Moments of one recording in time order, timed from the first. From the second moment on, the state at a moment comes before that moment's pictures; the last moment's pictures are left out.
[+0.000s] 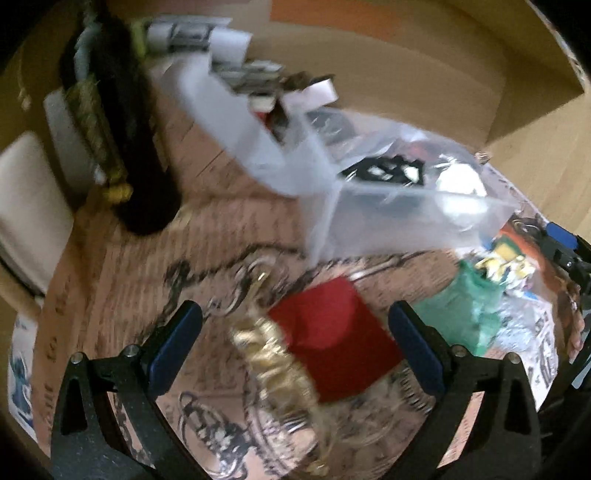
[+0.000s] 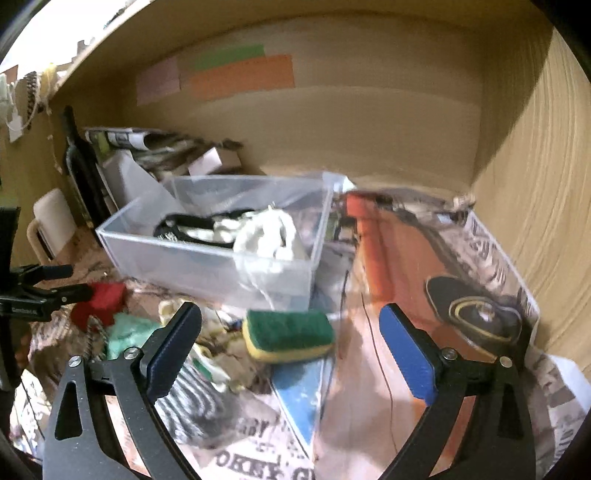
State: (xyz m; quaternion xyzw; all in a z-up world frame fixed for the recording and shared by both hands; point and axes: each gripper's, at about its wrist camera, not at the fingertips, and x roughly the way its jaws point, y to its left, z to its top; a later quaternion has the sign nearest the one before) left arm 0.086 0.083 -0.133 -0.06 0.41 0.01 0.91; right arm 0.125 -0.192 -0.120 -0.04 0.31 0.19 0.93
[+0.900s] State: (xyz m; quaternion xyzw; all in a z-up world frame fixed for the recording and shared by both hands) left arm 0.066 0.087 -0.134 -0.06 0.38 0.00 0.92; right arm 0.141 -0.191 -0.141 -0.03 0.34 0.20 0.92
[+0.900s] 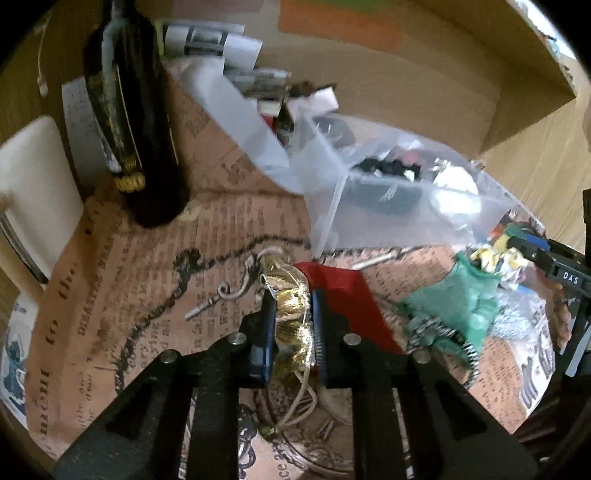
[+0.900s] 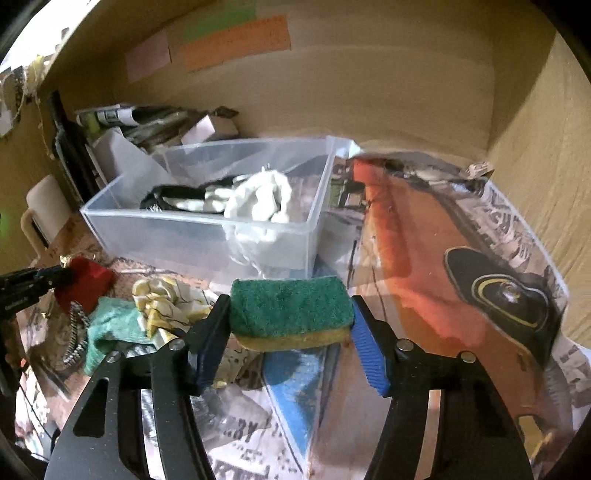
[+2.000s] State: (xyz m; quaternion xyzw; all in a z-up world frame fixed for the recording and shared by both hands) left arm 0.149 0.045 -0.054 -0.05 0.26 -0.04 0.96; right arm 0.165 -0.136 -0.083 -0.01 0.26 0.25 0.93
